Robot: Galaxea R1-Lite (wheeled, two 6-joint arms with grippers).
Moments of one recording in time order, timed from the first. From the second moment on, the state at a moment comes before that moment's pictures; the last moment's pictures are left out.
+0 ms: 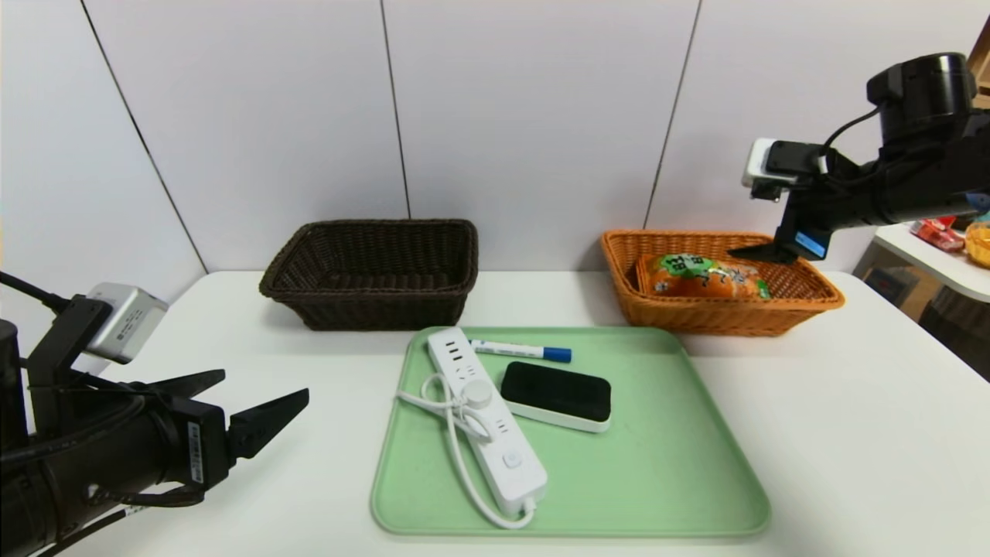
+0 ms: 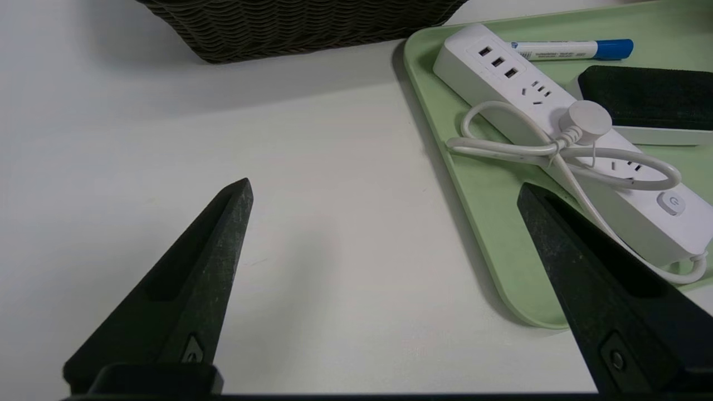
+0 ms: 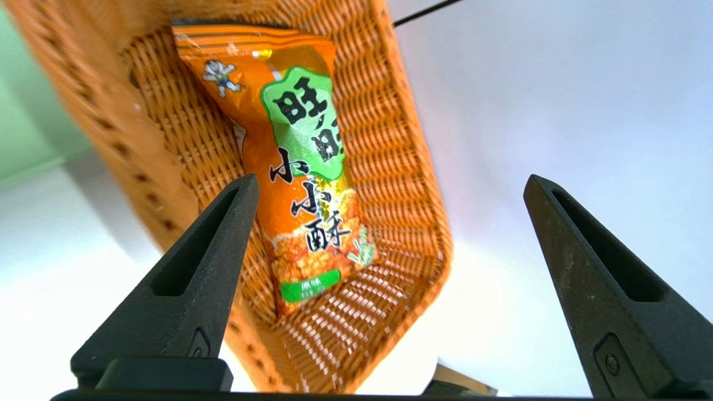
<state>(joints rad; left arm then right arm) -0.37 1.15 -0.42 -0.39 0.03 -0.13 0.00 1.83 -1.59 0.29 0.26 -1.19</state>
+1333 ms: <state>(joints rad) -0.37 1.13 -0.40 -0.39 0.03 -0.12 0.18 1.38 -1.30 0.15 0.12 -0.28</state>
